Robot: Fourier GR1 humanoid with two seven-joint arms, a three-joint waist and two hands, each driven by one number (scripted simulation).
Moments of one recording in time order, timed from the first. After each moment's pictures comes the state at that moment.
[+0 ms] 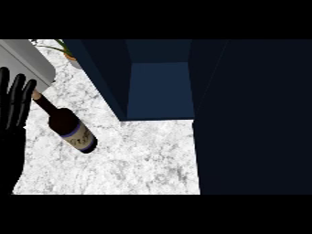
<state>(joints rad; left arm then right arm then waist) -0.03 0.06 0.01 -2.10 -0.03 0.01 -0.01 0.00 -0.10 0.00 -2.10 0.02 0.01 0.00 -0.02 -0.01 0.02</state>
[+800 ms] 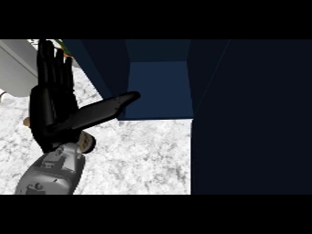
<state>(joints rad) -0.37 0.00 -0.18 -1.84 -0.22 0.68 0.42 0.15 -0.17 0.09 -2.30 -0.23 0.20 0.18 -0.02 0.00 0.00</state>
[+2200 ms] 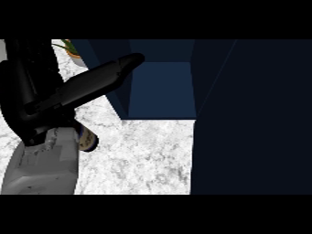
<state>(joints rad) -0.63 0.01 -0.17 -1.90 -0.63 0.77 0.94 0.02 -0.18 0.06 -2.41 -0.26 0.11 0.47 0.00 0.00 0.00</state>
